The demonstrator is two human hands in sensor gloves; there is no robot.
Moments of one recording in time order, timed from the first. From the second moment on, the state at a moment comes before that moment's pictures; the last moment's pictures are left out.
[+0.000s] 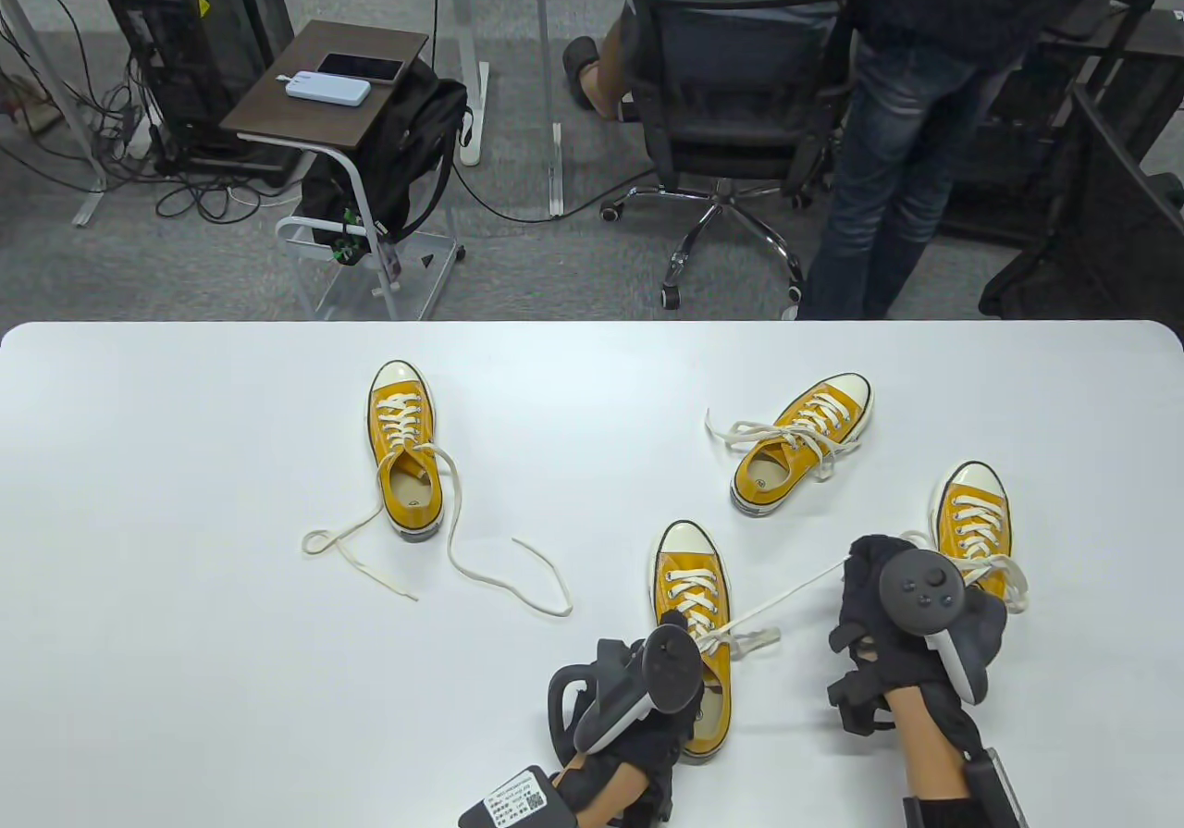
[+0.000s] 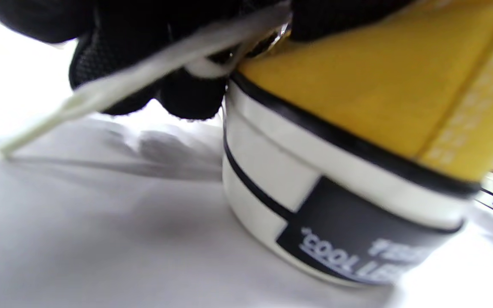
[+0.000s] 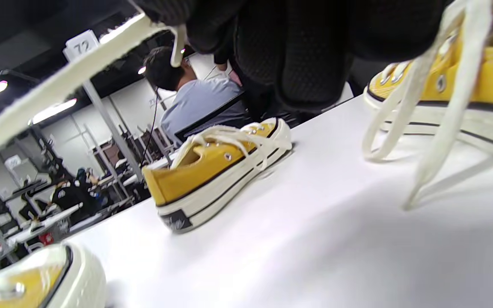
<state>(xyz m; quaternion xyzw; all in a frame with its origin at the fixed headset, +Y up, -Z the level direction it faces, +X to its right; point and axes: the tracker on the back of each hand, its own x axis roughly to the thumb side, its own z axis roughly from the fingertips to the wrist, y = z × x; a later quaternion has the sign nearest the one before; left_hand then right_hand) 0.003 -0.756 -0.250 -0.10 -0.09 0.17 0.98 0.274 -0.714 -0.298 -0.12 -0.10 0.95 0.27</state>
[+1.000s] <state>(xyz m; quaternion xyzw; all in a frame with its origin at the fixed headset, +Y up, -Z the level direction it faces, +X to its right) 0.002 -0.759 -0.252 -0.10 -0.09 0.18 0.97 0.400 -0.671 -0.231 -0.29 -0.35 0.73 0.51</state>
